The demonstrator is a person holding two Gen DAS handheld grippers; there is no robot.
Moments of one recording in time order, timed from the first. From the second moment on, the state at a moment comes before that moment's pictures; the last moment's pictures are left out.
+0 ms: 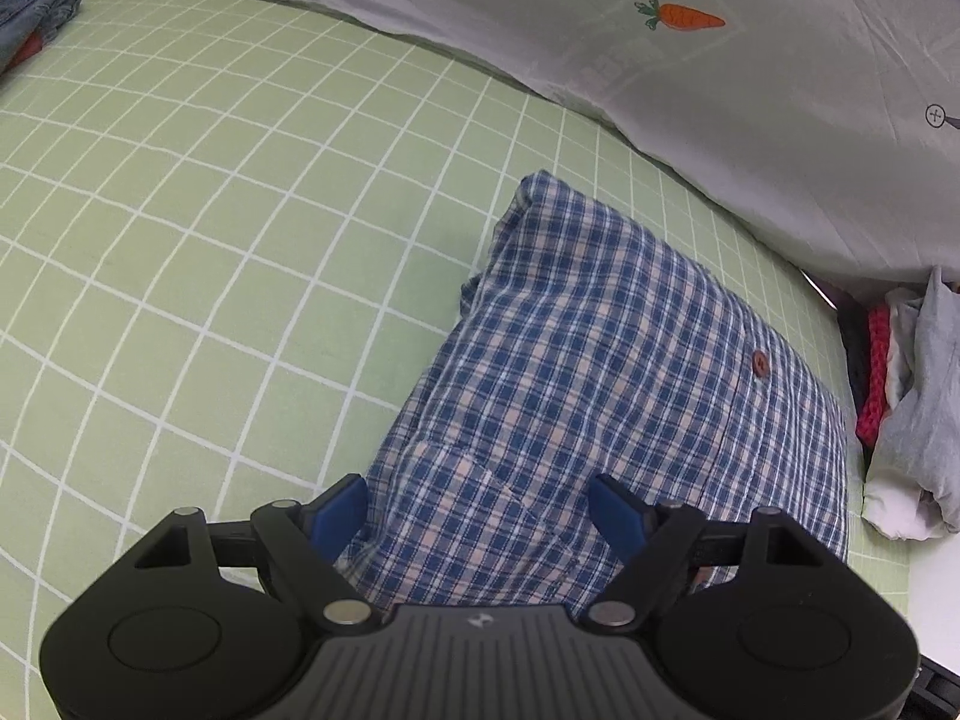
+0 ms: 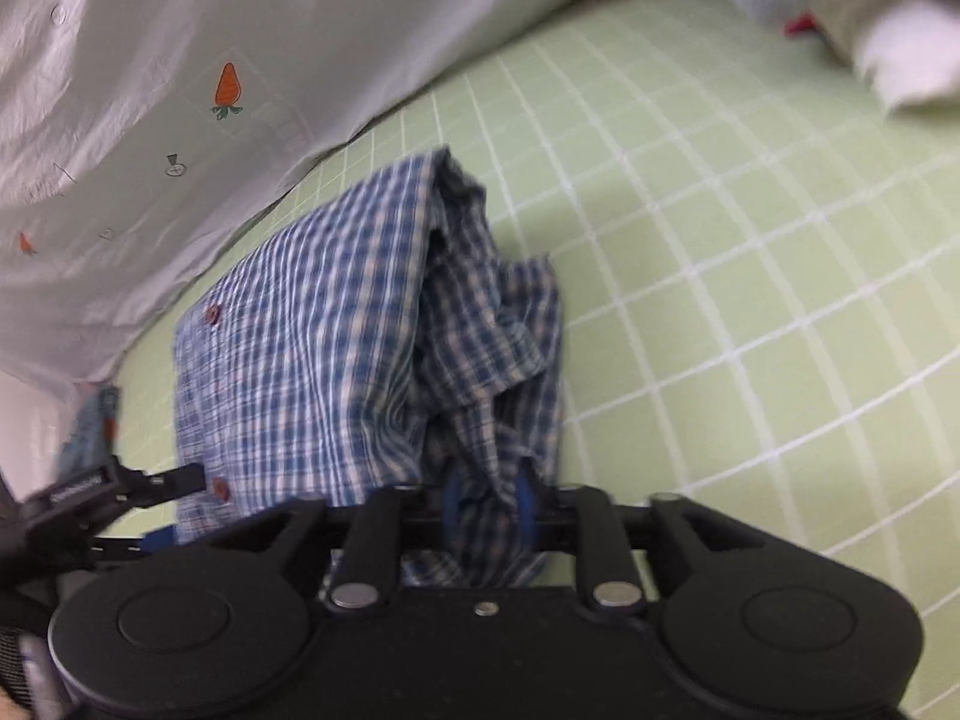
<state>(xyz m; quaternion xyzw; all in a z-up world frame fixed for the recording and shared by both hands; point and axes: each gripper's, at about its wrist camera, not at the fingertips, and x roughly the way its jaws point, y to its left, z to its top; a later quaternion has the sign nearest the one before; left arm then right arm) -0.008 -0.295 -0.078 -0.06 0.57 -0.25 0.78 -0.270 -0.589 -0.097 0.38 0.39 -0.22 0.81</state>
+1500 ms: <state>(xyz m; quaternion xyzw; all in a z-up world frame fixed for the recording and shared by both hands) 0.022 -0.328 -0.113 -0.05 0.58 -0.29 0.76 -0.214 -0.622 -0.131 0.40 0.36 -0.27 0.80</state>
